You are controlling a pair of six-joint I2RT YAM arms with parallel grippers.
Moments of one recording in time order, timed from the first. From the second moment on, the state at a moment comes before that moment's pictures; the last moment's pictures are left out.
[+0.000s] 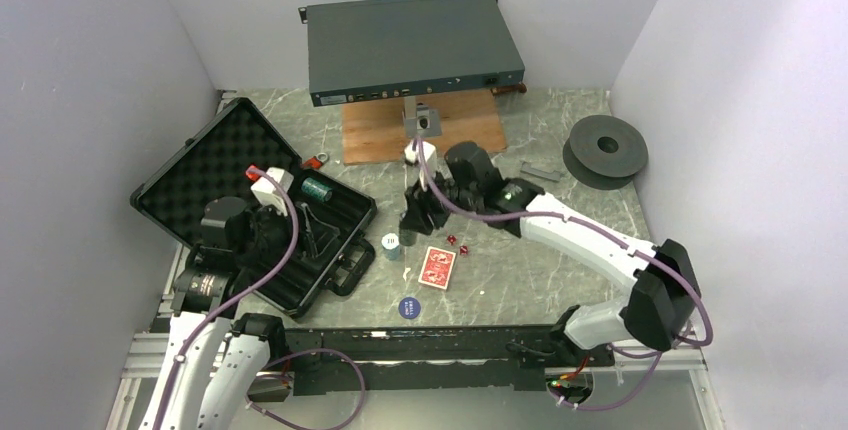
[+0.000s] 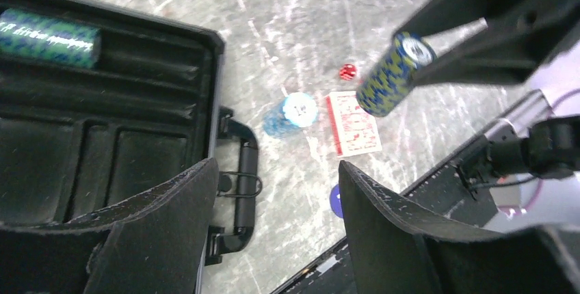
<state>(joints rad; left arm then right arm) -0.14 0.53 0.71 -0.62 0.48 -0.24 0.82 1.36 1.03 -0.26 -0.37 0.03</state>
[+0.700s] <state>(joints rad) -0.30 0.51 0.69 -0.54 0.72 -0.23 0.85 1.57 1.32 -0.32 -0.70 0.33</state>
